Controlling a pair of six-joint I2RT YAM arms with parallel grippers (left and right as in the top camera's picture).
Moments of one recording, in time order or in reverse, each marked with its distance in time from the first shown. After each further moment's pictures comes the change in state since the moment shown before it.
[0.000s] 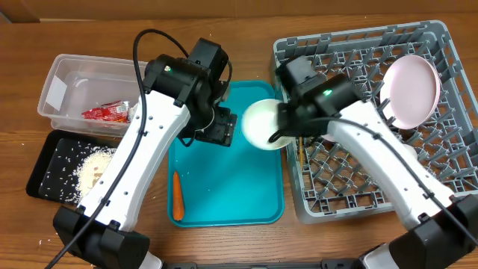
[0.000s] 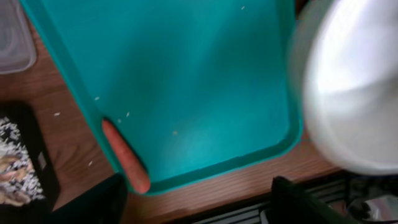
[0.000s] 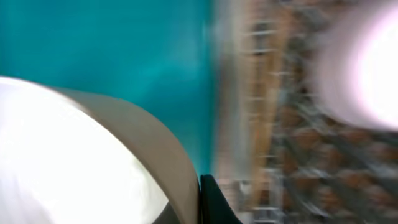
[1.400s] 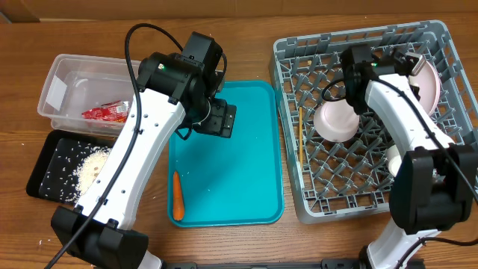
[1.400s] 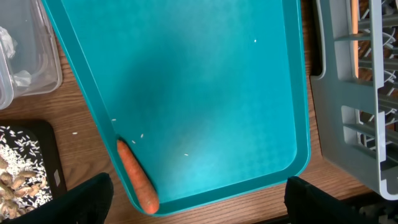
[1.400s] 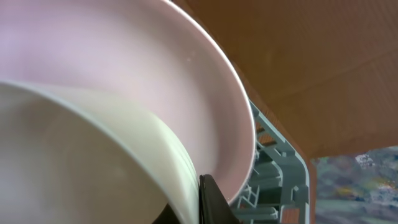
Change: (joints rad) left arm 0.026 0.000 0.000 0.076 -0.034 -0.001; right arm -0.389 0.219 -0.082 0.140 1.066 0.200
